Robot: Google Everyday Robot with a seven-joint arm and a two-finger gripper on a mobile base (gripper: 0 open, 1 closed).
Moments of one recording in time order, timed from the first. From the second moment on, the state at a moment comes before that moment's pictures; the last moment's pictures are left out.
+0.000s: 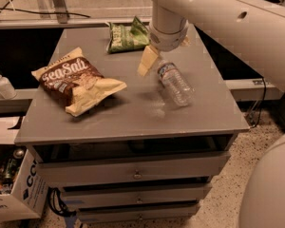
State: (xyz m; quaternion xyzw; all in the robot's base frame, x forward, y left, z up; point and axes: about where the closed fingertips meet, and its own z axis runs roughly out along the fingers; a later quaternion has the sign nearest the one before) arm 0.667 -0.082 0.876 -0.33 0.93 -0.07 0.16
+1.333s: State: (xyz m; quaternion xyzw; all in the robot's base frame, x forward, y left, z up) arm 0.689 -0.090 0.837 -0.27 0.95 -0.06 0.12
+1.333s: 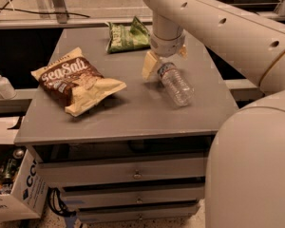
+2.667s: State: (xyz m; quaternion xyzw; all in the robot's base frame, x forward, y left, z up) arm 0.687 -0.091 0.846 -0.26 0.96 -0.03 0.14
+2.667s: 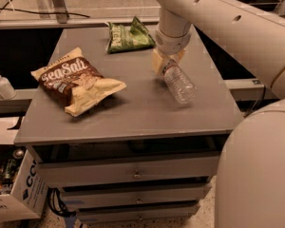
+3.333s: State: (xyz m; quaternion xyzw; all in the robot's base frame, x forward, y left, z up) arm 0.695 -0.074 0.890 -0.31 0.91 0.09 0.26
